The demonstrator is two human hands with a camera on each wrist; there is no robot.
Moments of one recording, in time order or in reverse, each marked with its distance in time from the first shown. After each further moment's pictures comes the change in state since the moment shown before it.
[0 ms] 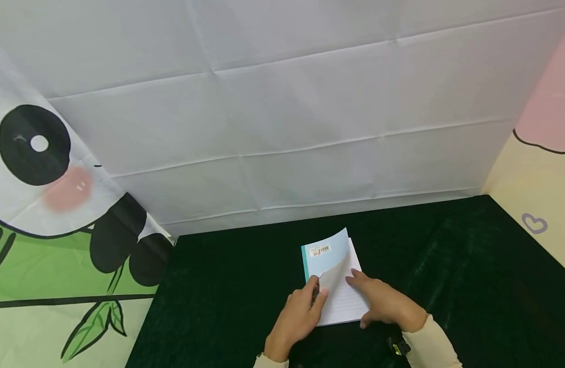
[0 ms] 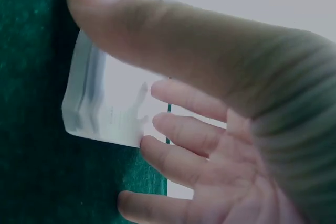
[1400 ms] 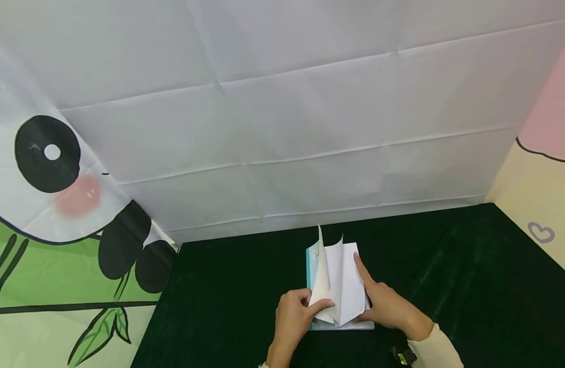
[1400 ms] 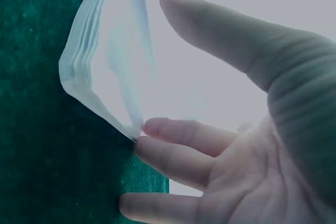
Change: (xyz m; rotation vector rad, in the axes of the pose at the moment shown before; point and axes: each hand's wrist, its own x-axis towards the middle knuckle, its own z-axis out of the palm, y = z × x) left_hand -0.008 0.005 -0.009 -0.120 0.295 -0.163; right_hand -0.004 -0.004 -0.002 0.059 0.123 -0.092
